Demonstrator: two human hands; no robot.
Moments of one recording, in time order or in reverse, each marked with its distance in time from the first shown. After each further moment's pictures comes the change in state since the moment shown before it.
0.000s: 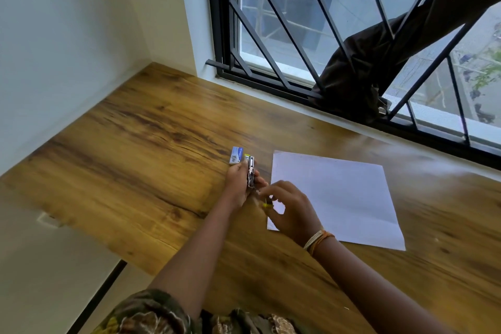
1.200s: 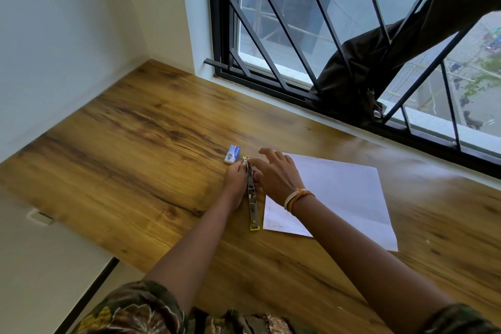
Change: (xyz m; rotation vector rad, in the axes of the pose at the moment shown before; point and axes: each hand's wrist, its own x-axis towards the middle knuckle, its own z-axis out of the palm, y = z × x) left_hand 0.005 -0.009 -0.005 0.300 -0.012 0.122; right_hand 0.073 0.015 0.007 -0.499 -0.208 0.058
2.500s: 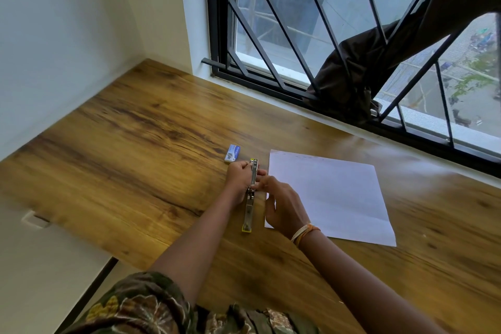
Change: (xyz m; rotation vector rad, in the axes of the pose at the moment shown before) left_hand 0.009 0.008 0.009 0.009 0.015 -0.141; right_hand -0.060 -0.016 0.019 0.450 0.176 -0.015
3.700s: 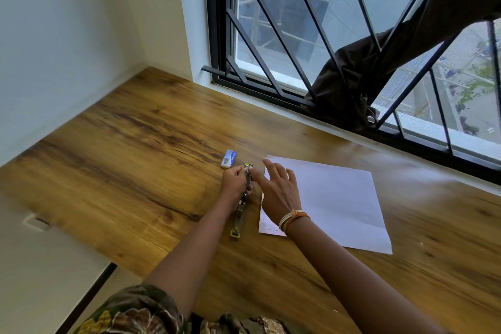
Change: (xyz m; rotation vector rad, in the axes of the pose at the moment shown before) left_hand -0.002 -0.007 -0.001 0.014 0.049 0.114; right_hand 0.031 0.001 -0.012 -0.515 -0.164 0.111
